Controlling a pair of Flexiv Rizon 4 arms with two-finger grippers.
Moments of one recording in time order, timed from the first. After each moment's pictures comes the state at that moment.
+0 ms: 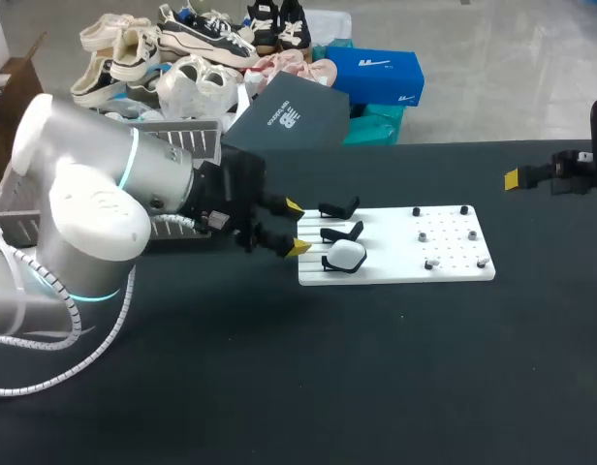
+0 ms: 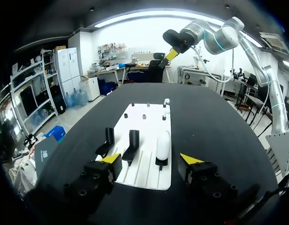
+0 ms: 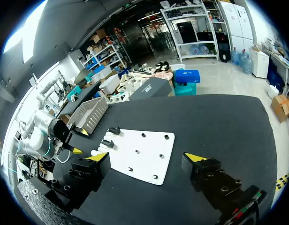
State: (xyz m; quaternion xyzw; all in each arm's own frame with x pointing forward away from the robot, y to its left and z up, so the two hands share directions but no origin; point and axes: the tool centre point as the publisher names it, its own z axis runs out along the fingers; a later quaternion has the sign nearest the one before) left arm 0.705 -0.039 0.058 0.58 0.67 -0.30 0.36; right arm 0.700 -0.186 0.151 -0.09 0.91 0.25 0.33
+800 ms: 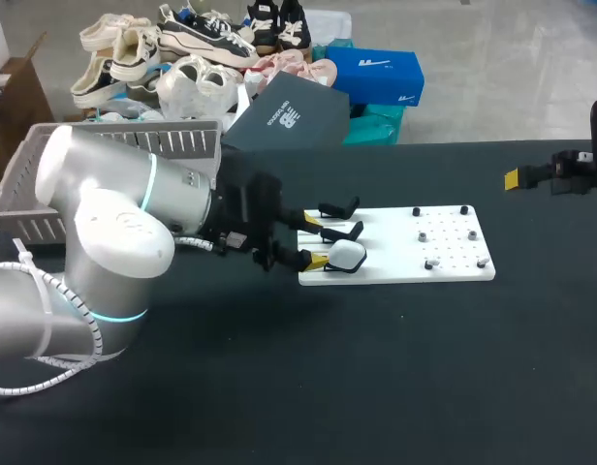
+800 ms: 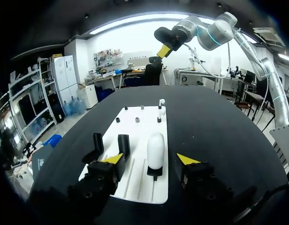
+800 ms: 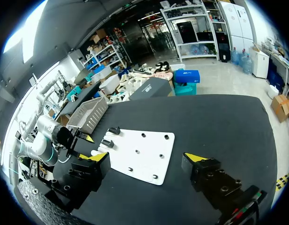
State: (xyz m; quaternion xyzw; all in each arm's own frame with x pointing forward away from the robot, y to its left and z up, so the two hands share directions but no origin) left arm 0.696 -0.066 0.038 0.60 0.64 -0.30 0.38; right arm 0.700 -0.186 0.151 -0.09 0.91 0.25 0.33
